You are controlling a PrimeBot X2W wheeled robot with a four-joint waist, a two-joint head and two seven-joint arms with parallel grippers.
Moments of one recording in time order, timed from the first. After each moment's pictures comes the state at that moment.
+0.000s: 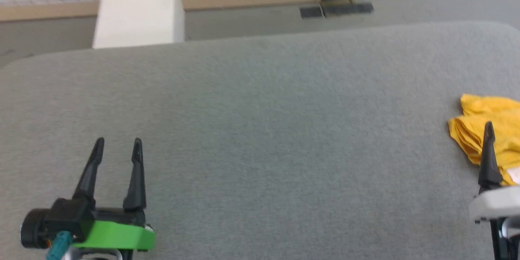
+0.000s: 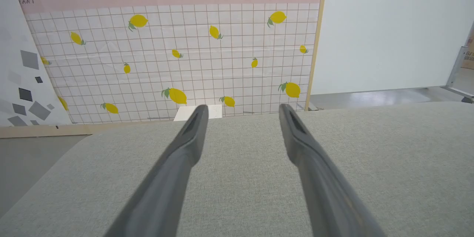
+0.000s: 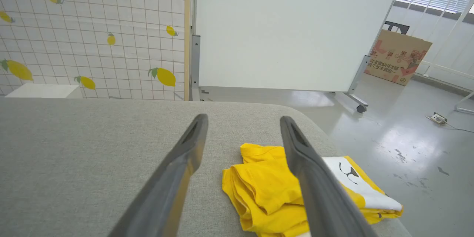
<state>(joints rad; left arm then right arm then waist) 0.06 0.24 -0.05 -0.16 -0.23 -0.01 -0.26 -0.07 -0.05 -0.36 0.03 -0.10 0.13 -0.16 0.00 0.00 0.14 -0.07</state>
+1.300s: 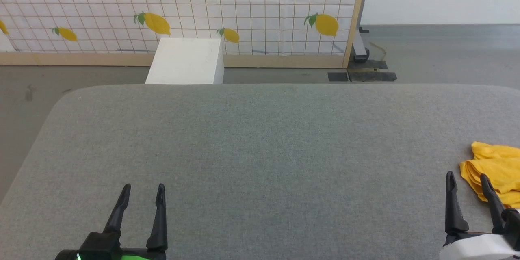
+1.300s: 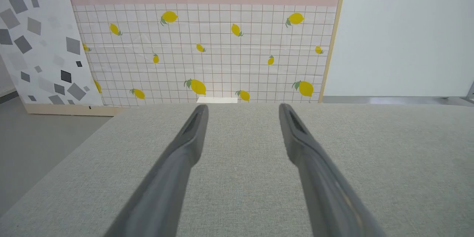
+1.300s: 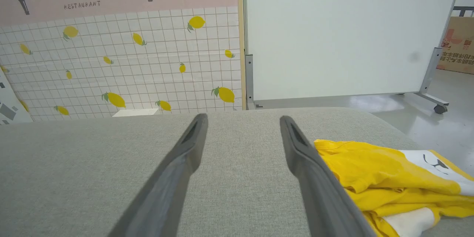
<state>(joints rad) 0.19 0.09 0.00 -0.08 -0.11 -0.09 -0.26 0.10 -0.05 -0.22 0.11 0.08 0.13 -0.26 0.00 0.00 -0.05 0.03</state>
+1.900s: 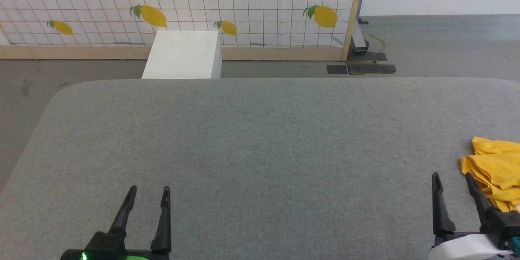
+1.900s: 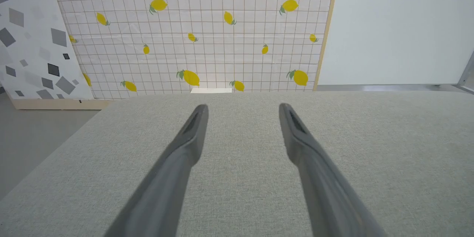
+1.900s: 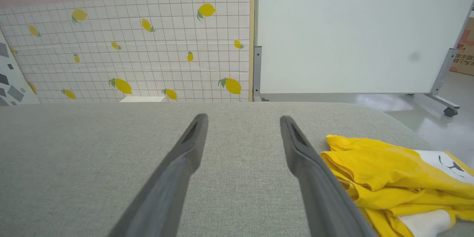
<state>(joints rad) 0.19 0.09 0.00 -0.05 -0.10 -0.11 -0.26 0.10 -0.05 -0.18 0.11 0.05 0.13 -0.26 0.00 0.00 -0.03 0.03</state>
